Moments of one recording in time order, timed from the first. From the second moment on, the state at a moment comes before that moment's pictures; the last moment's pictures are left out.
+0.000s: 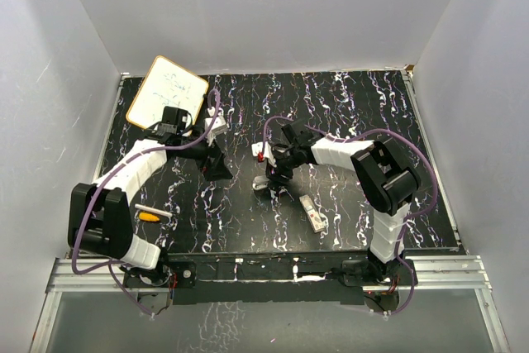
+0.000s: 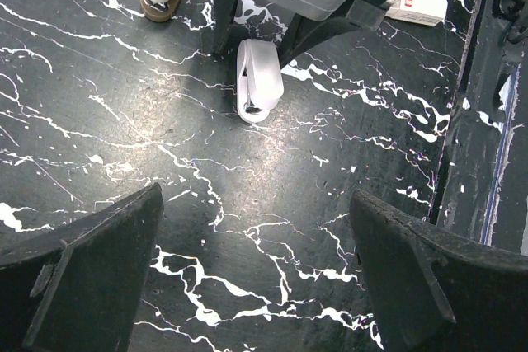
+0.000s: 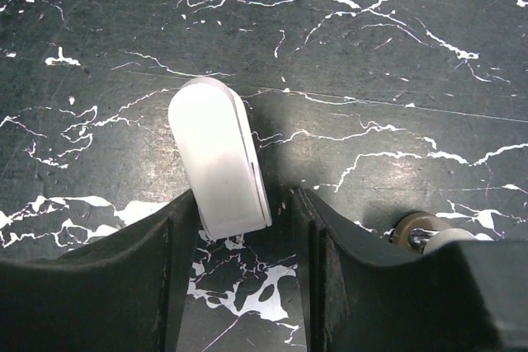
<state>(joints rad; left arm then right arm) -0.22 1.46 1.00 -0.58 0.92 0.58 0.57 1.91 1.12 -0.27 -0.75 -0.93</state>
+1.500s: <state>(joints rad) -0.23 1.57 1.06 0.26 1.13 -0.90 0.57 1.50 1.28 -0.30 -0.59 -0.43</state>
